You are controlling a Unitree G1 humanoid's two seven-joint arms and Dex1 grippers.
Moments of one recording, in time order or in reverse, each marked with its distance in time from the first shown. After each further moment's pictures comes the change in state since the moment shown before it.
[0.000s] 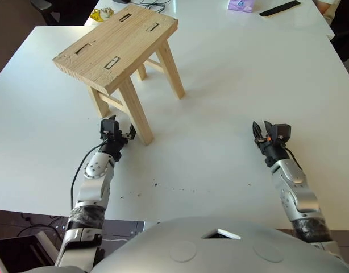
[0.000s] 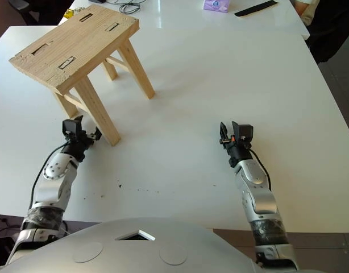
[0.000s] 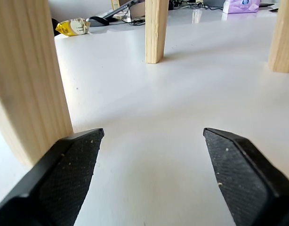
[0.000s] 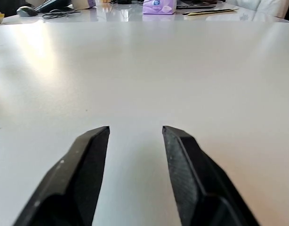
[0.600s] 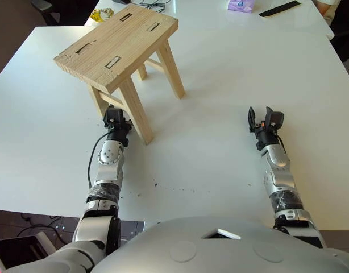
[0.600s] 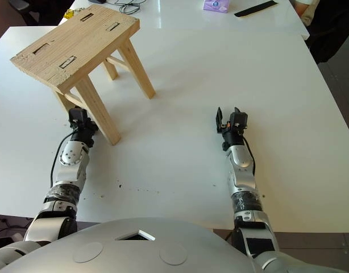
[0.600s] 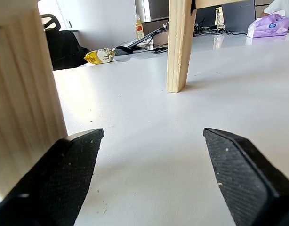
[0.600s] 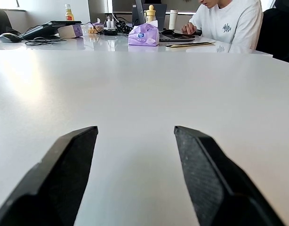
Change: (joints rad) left arm -0.211 -0.089 0.045 0.358 0.101 -0.259 0.082; right arm -0.260 0.136 -0.115 0.418 -0.154 -0.261 0.021
